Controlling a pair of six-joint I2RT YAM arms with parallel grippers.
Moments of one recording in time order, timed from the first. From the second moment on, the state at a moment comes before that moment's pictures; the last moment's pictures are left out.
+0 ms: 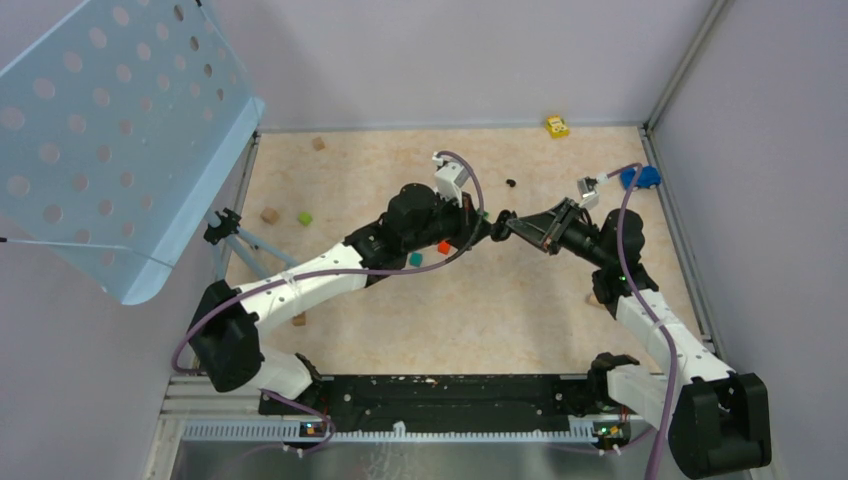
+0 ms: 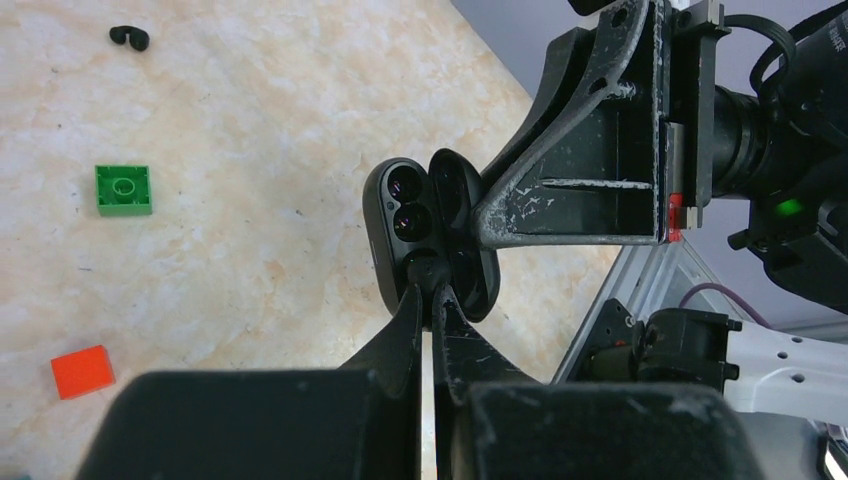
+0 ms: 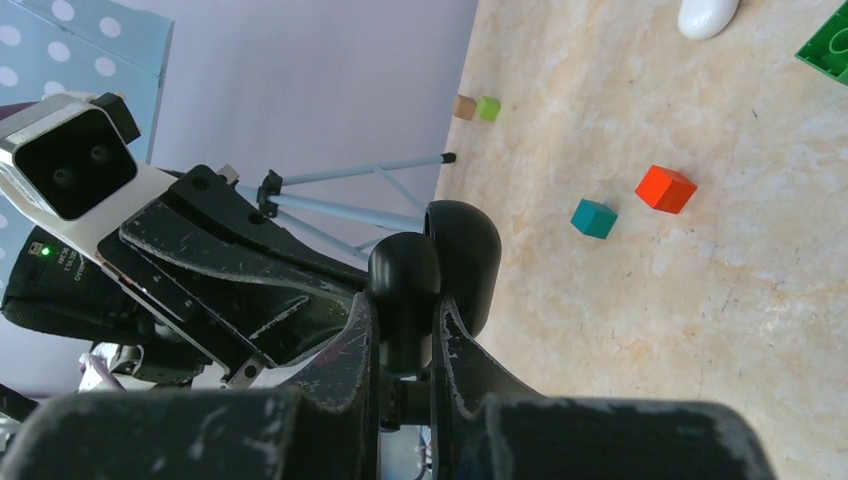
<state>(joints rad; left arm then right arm) -0.87 1.43 1.11 0.09 0.18 -0.50 0.17 0.98 0.52 0.38 -0.71 1.13</state>
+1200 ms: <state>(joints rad) -0.88 1.47 1.15 0.03 0.16 -0.50 0.18 0.98 0.51 0.38 -0.69 1.13</state>
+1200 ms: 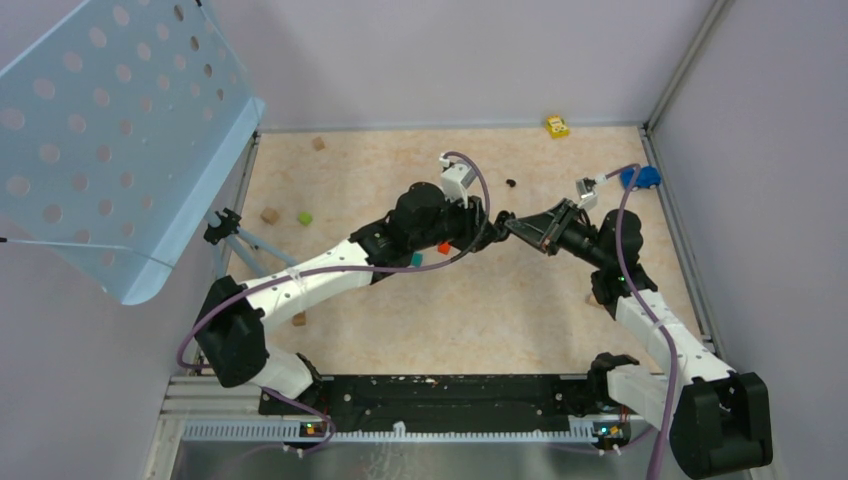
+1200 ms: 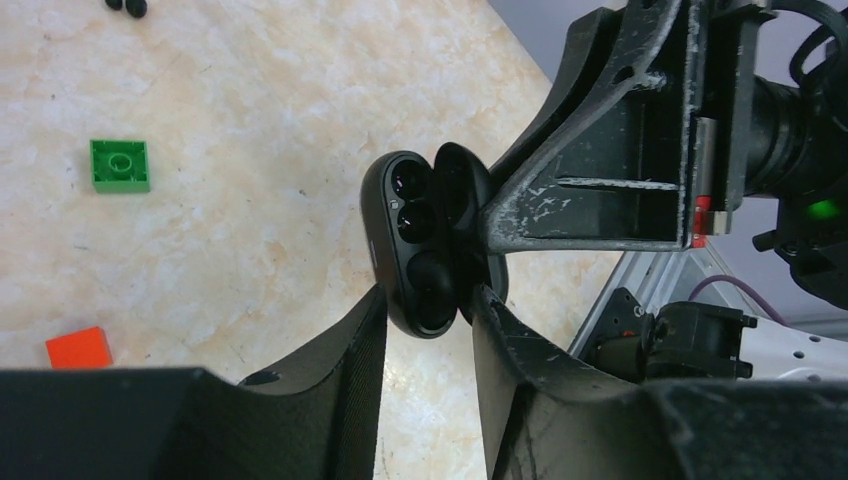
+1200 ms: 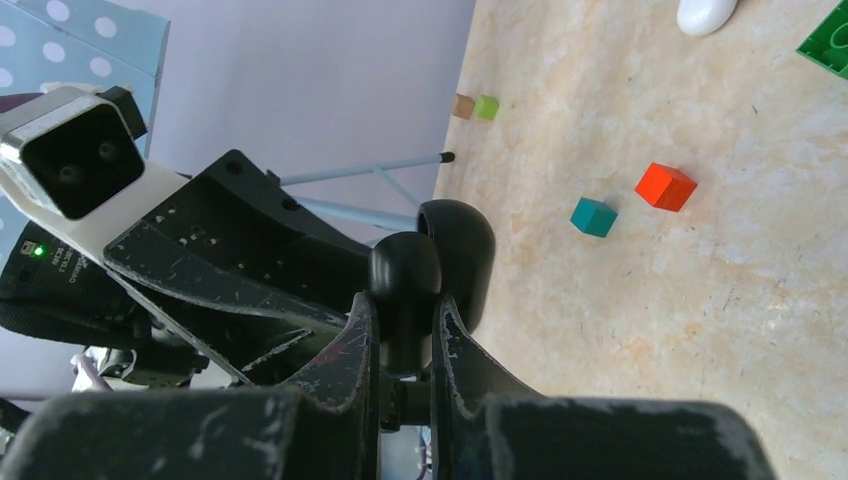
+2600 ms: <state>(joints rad) -0.70 2.04 1.83 -0.37 0.21 -0.33 -0.19 0.79 0.53 -0.26 -0.66 0.78</state>
